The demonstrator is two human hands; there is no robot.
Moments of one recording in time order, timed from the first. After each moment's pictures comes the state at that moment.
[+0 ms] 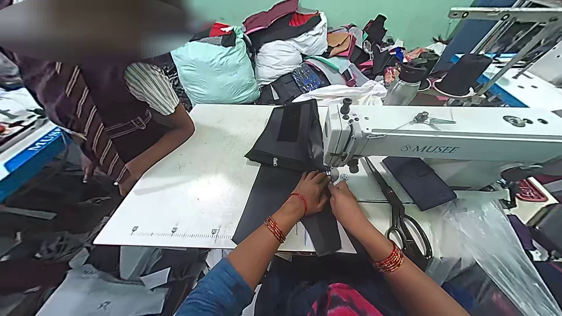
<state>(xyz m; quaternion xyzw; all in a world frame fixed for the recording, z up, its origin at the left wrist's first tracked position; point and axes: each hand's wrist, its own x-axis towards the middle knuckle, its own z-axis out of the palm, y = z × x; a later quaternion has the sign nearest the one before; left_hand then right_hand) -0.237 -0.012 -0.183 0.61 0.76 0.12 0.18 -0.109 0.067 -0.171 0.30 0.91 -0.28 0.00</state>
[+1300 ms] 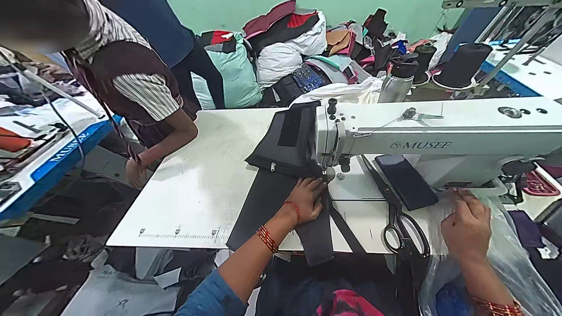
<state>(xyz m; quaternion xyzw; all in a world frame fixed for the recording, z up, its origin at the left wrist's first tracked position) -0.227 -0.031 -0.195 0.63 0.75 0.15 0.12 0.092 0.214 -0.225 0.38 0.85 -0.01 -0.37</state>
